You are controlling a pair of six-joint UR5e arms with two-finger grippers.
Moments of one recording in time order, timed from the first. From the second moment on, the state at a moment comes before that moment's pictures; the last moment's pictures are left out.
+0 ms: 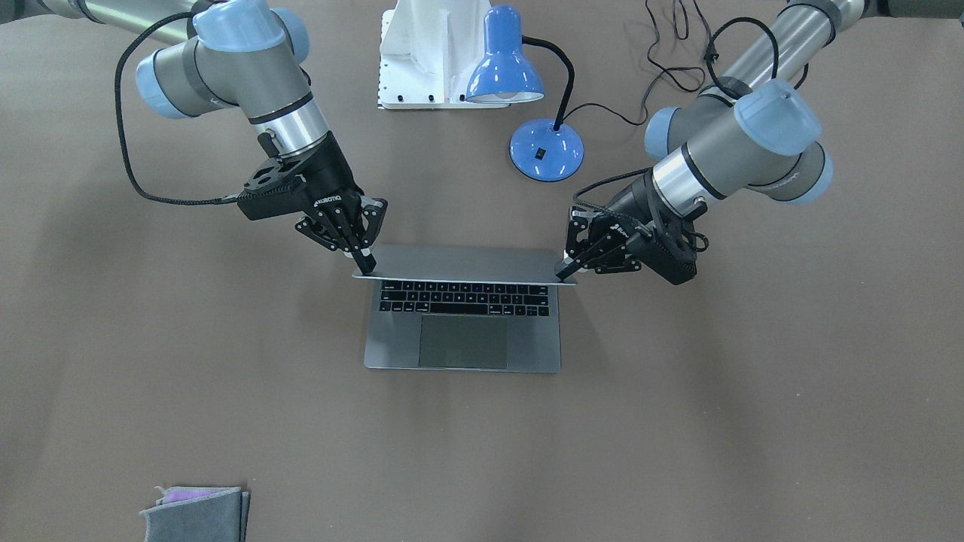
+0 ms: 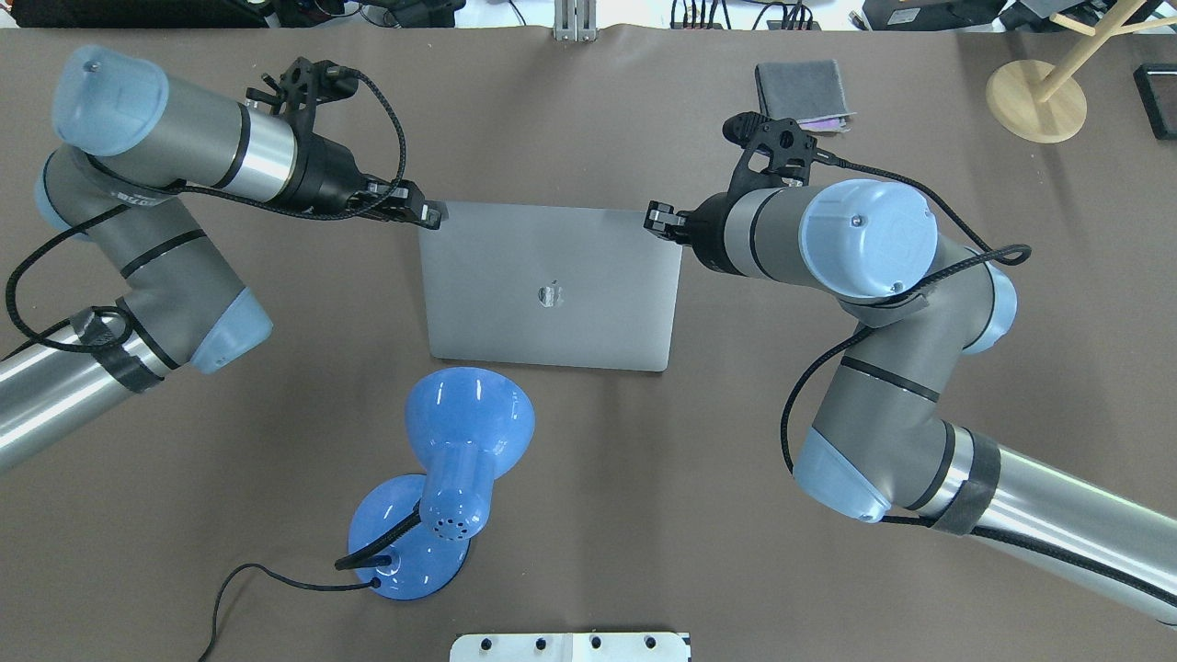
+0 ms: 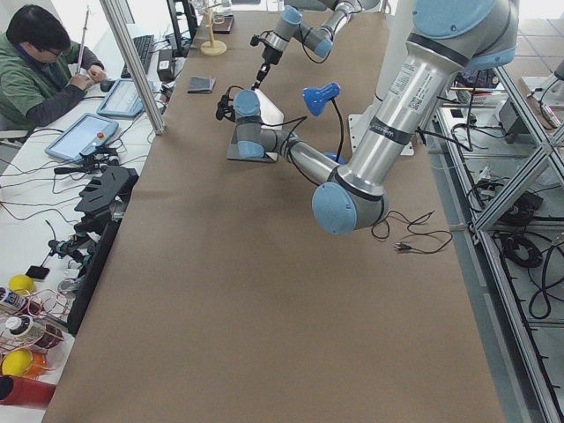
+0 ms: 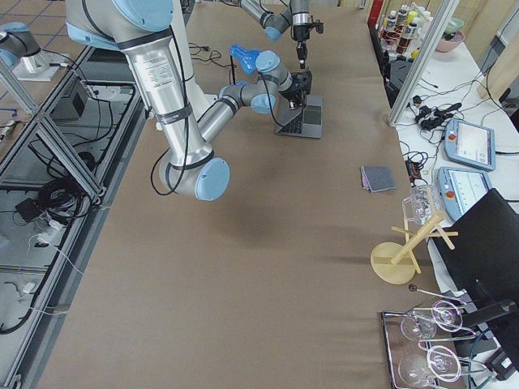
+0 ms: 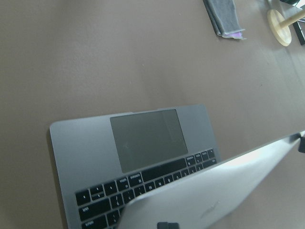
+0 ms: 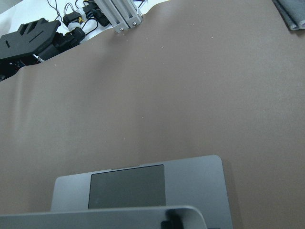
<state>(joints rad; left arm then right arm) -0.84 -2.12 -1.44 -2.54 -2.21 -1.11 0.61 -1.06 1.75 -1.07 1.61 1.43</state>
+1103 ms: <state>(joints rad) -0.81 -2.22 -1.23 -2.47 -2.06 -0.99 0.64 -0.88 1.41 -1.07 1.61 1.44</state>
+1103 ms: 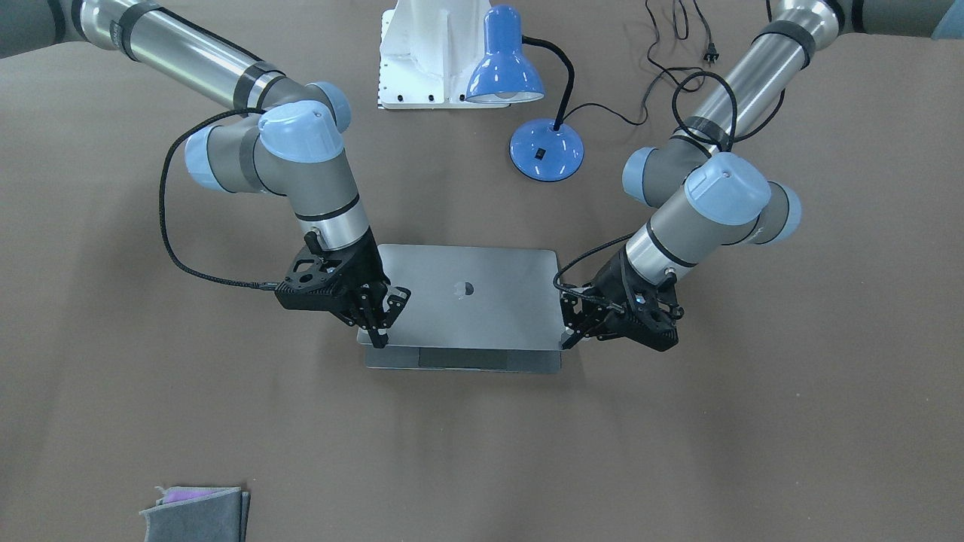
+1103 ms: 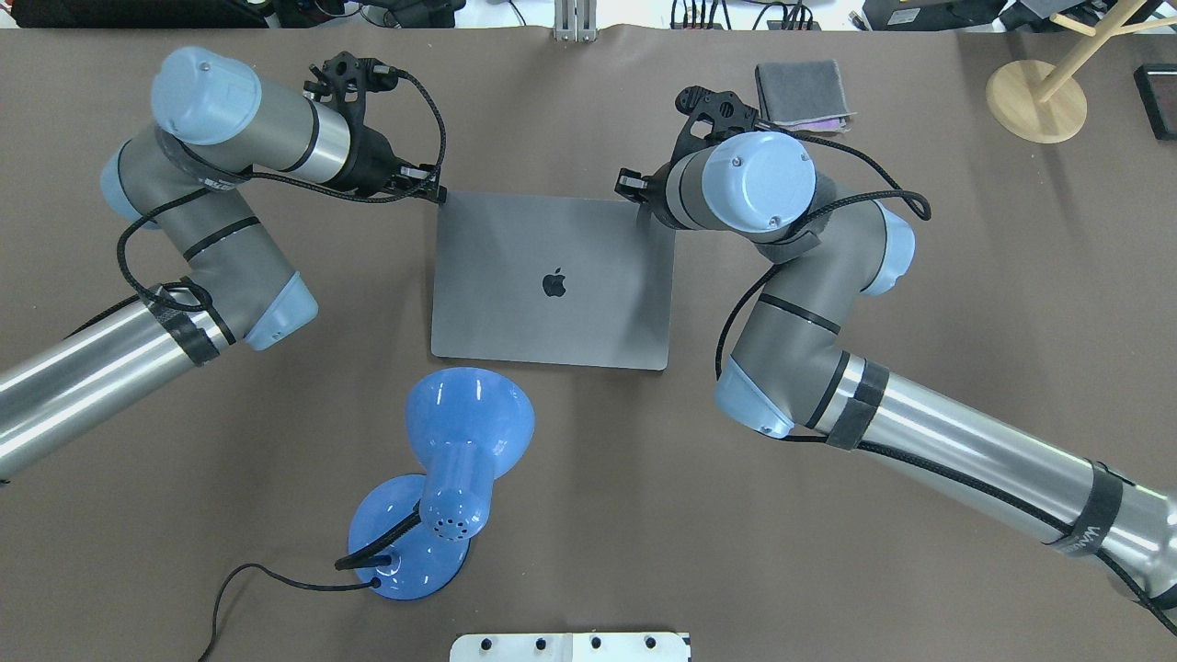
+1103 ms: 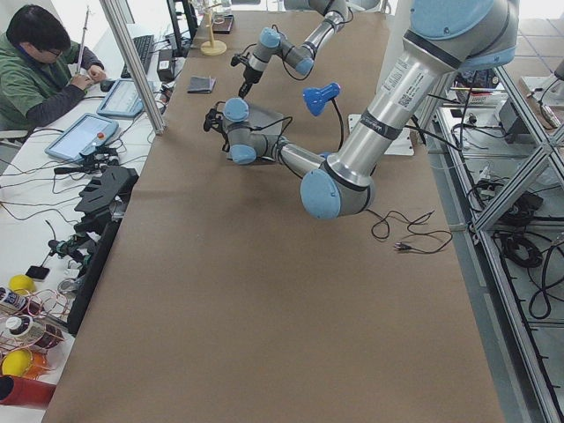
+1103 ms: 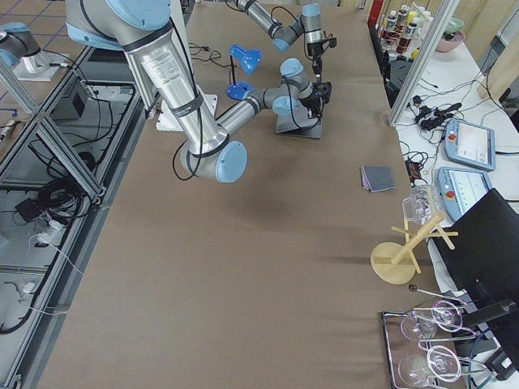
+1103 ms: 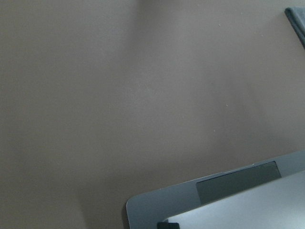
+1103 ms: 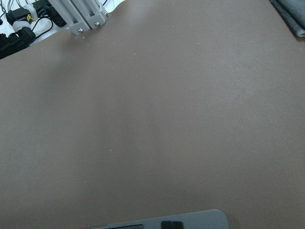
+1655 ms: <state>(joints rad) -0.77 -2.22 -1.19 -2.47 -1.99 -0.97 0.62 -0.86 1.34 -1.06 1.60 1.44</state>
